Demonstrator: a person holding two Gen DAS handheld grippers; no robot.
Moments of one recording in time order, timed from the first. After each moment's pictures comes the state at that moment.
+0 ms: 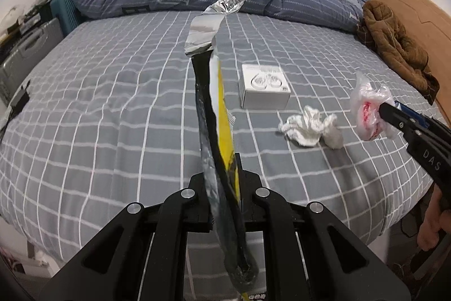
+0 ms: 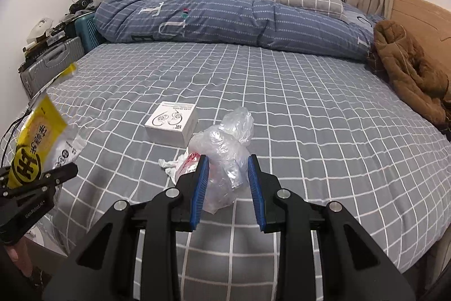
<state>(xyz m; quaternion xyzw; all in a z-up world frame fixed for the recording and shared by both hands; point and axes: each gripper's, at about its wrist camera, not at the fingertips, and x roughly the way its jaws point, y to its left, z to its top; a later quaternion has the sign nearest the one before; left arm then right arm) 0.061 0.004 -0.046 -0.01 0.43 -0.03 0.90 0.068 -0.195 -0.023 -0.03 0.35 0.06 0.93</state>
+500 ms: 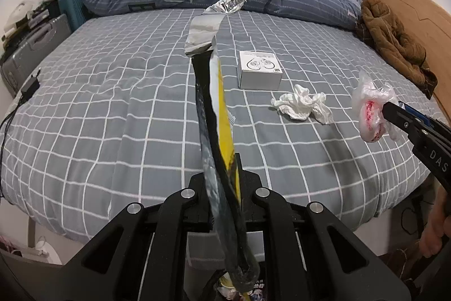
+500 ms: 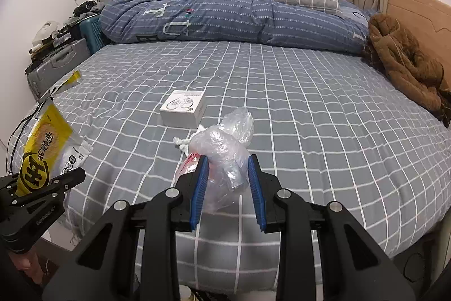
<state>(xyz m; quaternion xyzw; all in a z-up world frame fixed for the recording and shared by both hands) 0.012 -0.002 -0.043 -0.01 0.43 -0.02 0.90 0.018 -0.196 -0.019 -0.01 0.35 0.07 0.93</state>
